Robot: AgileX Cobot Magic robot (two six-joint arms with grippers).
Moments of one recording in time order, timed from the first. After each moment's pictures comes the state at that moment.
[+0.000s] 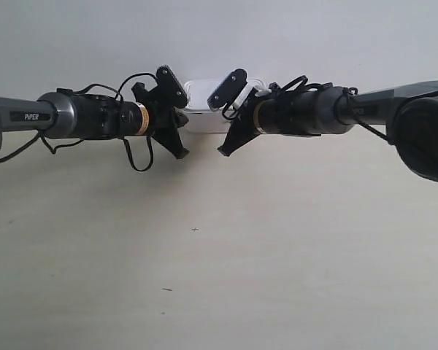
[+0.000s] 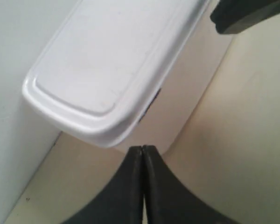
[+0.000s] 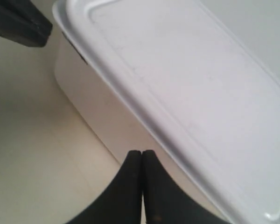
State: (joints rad) left arm -0.18 2.53 -1.86 1.39 -0.25 -0.67; right arm 0.37 2.52 -1.85 -1.27 -0.07 0.68
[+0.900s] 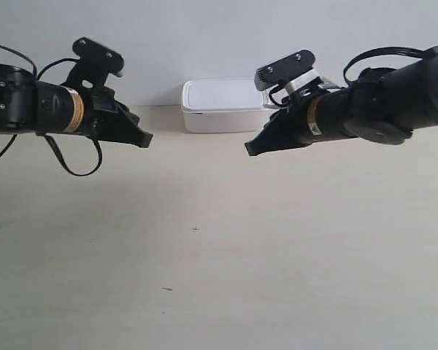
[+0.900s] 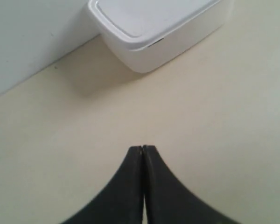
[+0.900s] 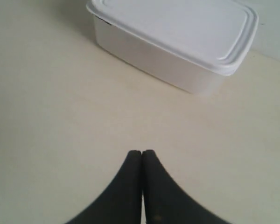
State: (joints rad) left arm -0.18 1.92 -1.16 1.38 -0.14 -1.13; right arm 0.37 1.94 -1.14 -0.87 -0.08 0.68
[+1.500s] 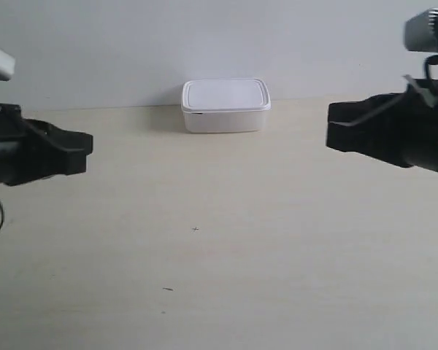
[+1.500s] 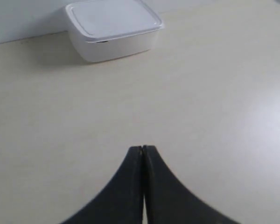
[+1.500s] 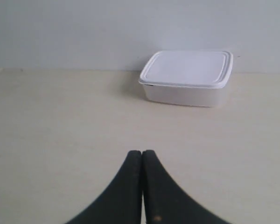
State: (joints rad) left arm -0.19 1.28 -0.62 1.33 -0.28 -1.41; right arm 0.37 1.15 -0.54 -0.67 -0.25 0.85
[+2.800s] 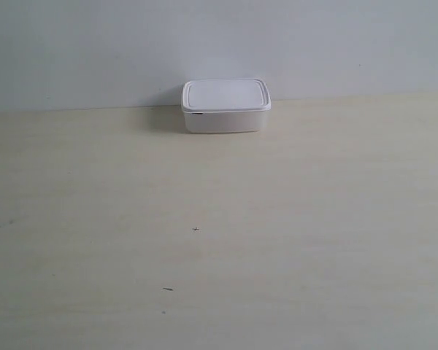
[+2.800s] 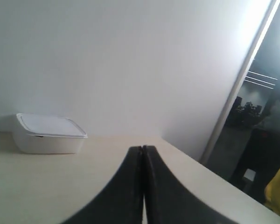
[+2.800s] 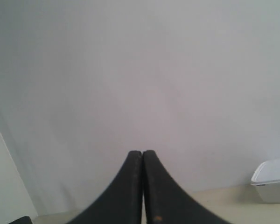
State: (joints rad) left arm -0.19 0.10 0.00 1.05 -0.38 -1.51; right arm 0.37 0.01 -0.01 -0.73 -0.38 1.28
